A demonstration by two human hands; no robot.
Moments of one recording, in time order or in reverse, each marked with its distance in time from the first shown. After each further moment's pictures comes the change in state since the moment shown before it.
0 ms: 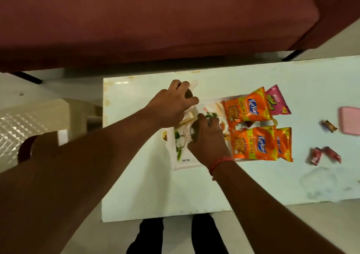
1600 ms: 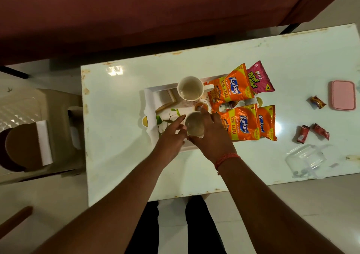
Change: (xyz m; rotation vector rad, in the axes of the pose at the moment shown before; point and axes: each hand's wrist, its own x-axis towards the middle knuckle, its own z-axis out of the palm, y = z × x) left_hand -0.039 0.153 0.065 -1.629 -0.065 -0.879; right_hand -0.023 0.098 0.004 0.182 0.041 -0.036
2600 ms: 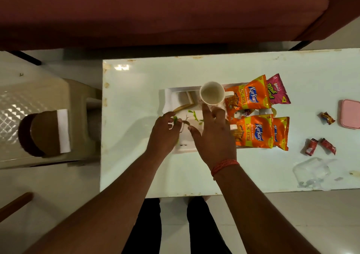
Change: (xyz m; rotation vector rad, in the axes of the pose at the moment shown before) left_hand -0.003 0.001 -0.068 0.240 0.300 0.106; right_hand -0.017 -0.082 -0.001 -0.300 0.122 -0.031
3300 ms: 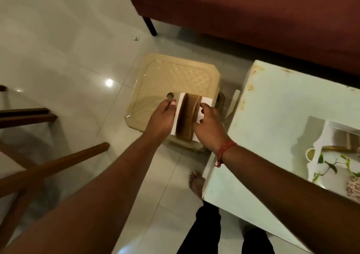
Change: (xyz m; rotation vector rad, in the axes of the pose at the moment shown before) left_hand 0.025 -0.201 -0.370 -0.293 0.325 -0.220; right_hand 0.002 -0.376 0.201 0.467 -0.626 -0.165
